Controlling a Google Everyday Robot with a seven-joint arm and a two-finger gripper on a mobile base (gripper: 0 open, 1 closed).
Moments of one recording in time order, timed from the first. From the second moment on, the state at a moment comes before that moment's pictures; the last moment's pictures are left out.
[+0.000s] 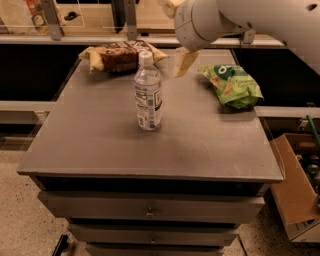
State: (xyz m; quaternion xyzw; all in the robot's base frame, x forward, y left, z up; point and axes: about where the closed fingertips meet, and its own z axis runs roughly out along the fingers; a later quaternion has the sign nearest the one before) arm 0.674 -0.031 0.986 -0.76 0.44 -0.19 0.43
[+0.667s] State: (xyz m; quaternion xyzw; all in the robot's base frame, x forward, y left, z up) arm 0.709 -0.008 0.960 -0.74 0.44 -0.23 0.44
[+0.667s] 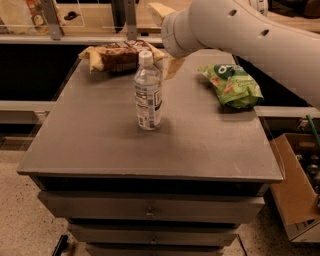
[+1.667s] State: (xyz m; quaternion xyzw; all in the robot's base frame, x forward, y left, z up) arm 0.759 0.013 0.933 -0.73 0.43 -0.22 0.48
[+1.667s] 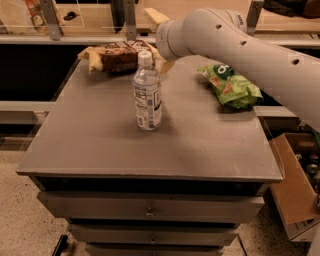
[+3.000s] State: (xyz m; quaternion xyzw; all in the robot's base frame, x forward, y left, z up) arm 0.814 0.068 0.909 -0.76 0.39 -0.24 0.46
